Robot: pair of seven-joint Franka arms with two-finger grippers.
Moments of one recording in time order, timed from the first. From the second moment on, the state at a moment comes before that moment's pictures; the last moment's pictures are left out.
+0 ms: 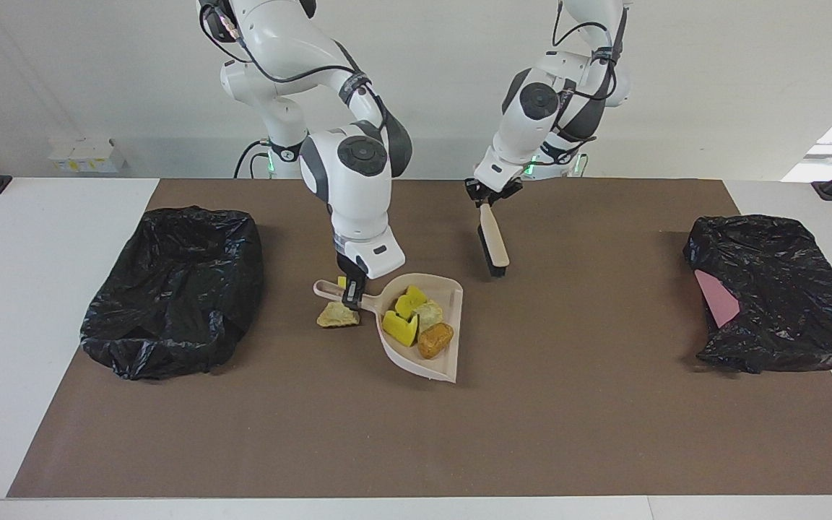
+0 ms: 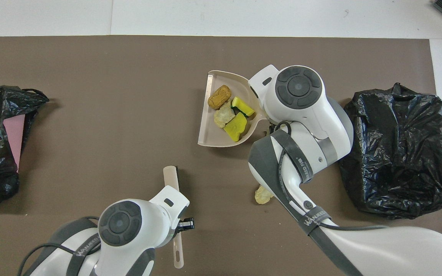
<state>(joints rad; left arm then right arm) -0.55 -0.23 -0.18 -2.48 -0.30 2.17 -0.63 0.28 0.34 0.14 -1.62 -0.22 2.02 -0.88</state>
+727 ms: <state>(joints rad) -0.50 -0.21 -0.22 -2.51 -0.20 2.31 -0.71 0.03 0.08 0.14 -1.82 -0.17 2.01 -1.24</state>
